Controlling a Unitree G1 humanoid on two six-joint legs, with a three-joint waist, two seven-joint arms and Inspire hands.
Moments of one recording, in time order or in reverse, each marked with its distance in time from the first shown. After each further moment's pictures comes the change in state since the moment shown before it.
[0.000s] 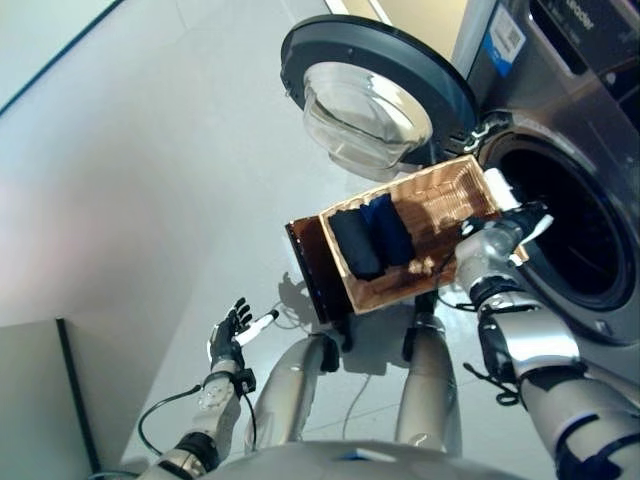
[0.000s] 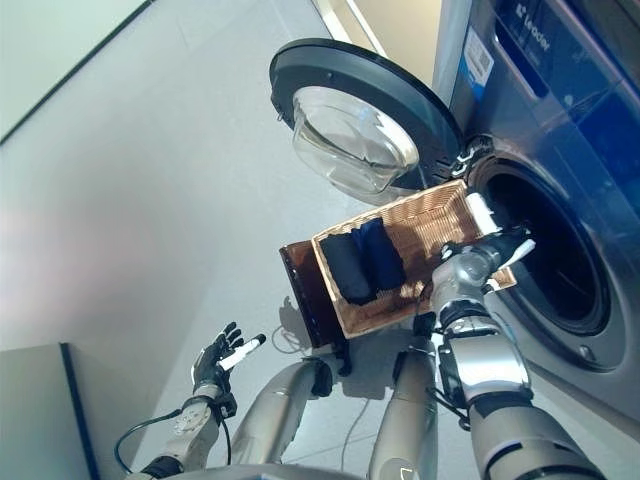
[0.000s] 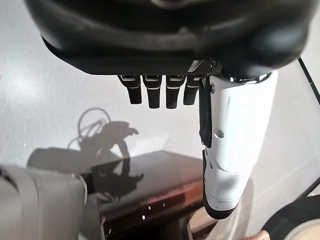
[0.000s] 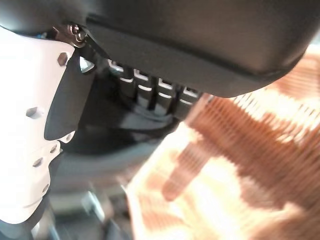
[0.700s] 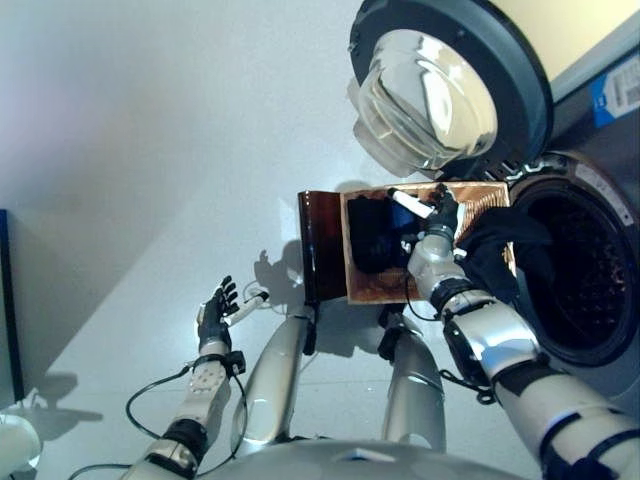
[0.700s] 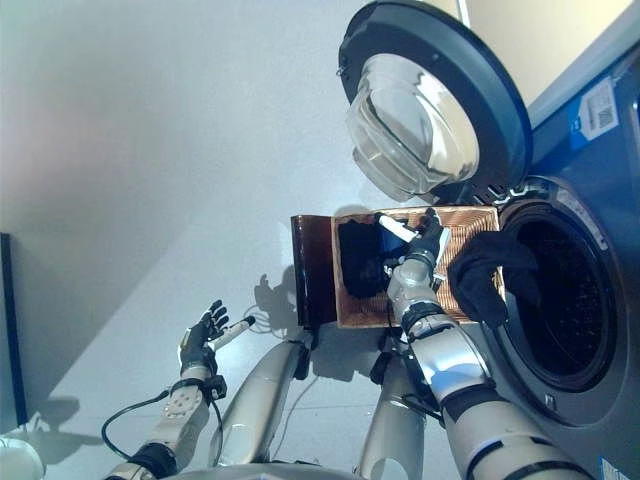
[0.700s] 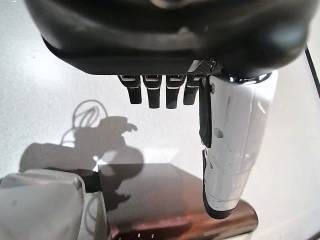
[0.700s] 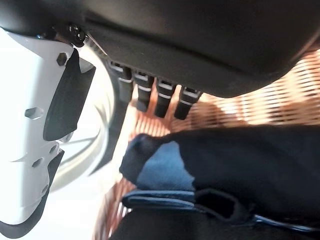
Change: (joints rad) left arm -0.028 0.063 0.078 -0.124 0.097 0.006 0.071; right arm -0.096 0.122 0.127 0.066 -0.154 0.089 0.063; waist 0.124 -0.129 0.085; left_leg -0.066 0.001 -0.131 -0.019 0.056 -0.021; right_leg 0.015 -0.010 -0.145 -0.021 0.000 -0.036
